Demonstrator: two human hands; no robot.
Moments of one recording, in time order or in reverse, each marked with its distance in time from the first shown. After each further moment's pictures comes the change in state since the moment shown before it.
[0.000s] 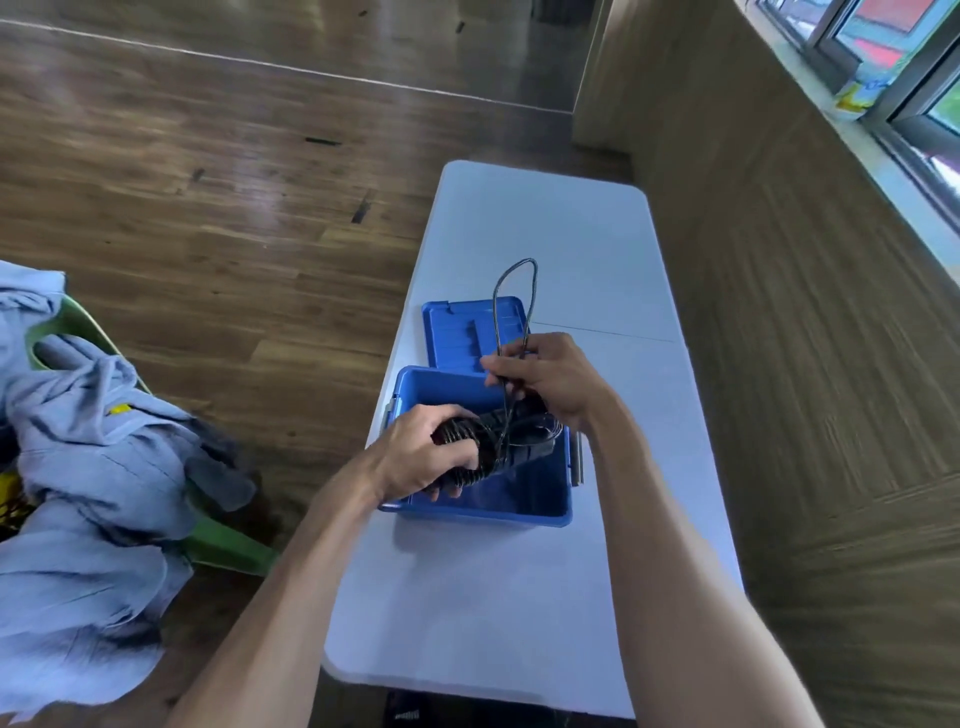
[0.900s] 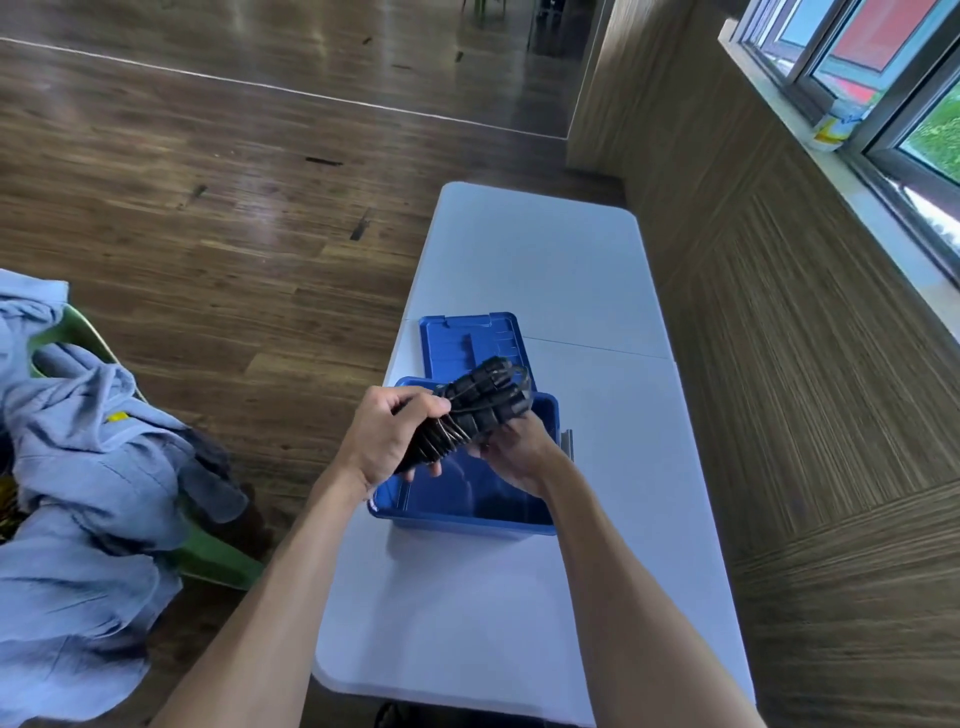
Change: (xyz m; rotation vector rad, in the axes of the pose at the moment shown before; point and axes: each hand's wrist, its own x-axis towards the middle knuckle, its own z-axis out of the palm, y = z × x) left_hand 0.003 -0.009 -0.012 -0.369 0.253 0.191; right_hand -0.014 0.057 0.039 0.189 -0.112 0.086
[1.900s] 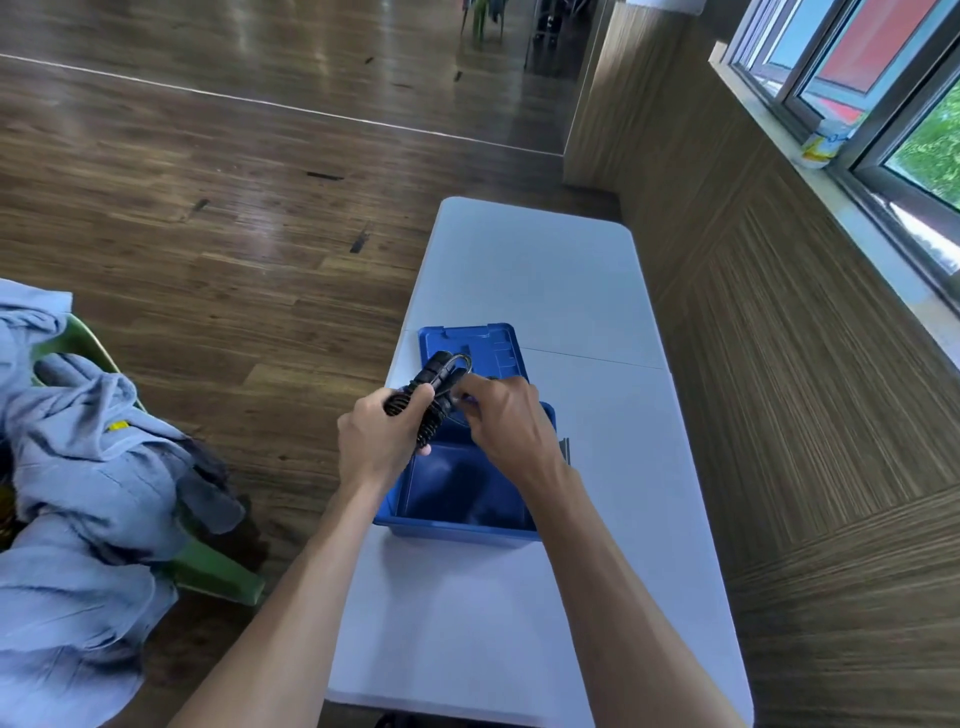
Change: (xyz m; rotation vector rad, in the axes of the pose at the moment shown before) left_hand 0.014 -0.017 0.009 0.367 0.479 -0.060; right_hand -0.013 -0.040 0.027 -1.279 0.435 -0.694
